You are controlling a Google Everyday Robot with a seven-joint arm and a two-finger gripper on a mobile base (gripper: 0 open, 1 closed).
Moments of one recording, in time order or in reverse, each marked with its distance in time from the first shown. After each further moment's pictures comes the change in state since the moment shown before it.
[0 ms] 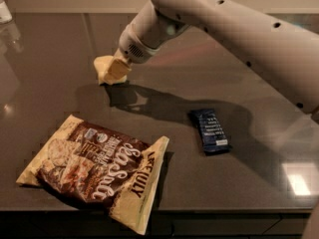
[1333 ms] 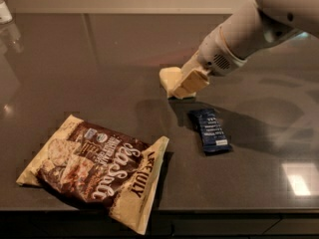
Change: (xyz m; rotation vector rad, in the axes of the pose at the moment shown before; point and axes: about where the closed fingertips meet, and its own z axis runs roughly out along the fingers) arm 0.130 0.024 -0.135 0.054 0.093 0.110
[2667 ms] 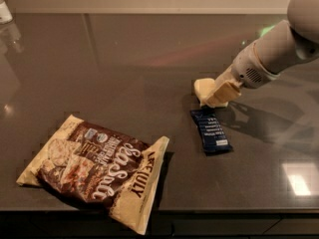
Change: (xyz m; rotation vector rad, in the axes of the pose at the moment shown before) arm 0.091 -0.035 -0.019 0.095 0.087 0.141
